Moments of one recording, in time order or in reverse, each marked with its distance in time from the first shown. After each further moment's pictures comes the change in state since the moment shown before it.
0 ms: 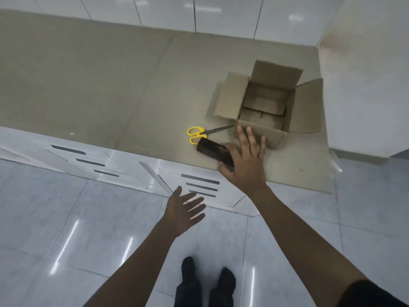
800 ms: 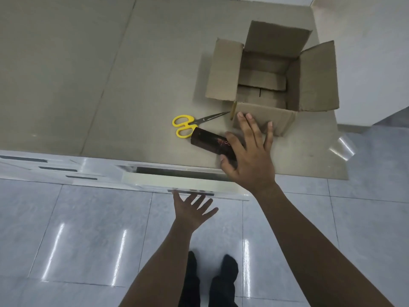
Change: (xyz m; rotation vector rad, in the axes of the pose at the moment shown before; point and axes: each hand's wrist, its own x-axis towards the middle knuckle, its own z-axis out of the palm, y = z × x) left_hand 0.112 -0.025 -0.013 -0.273 0.005 -0.112; right_hand 0.000 -0.001 0.012 -0.072 0.103 0.021
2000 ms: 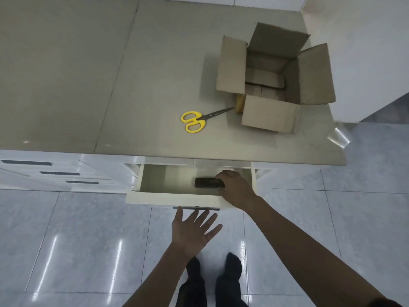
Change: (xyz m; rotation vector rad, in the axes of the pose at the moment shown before) left_hand -0.061 -0.008 -0.057 -0.014 -0.176 -0.135; right_hand -0.072 -0.046 0.052 0.322 -0.861 0.274
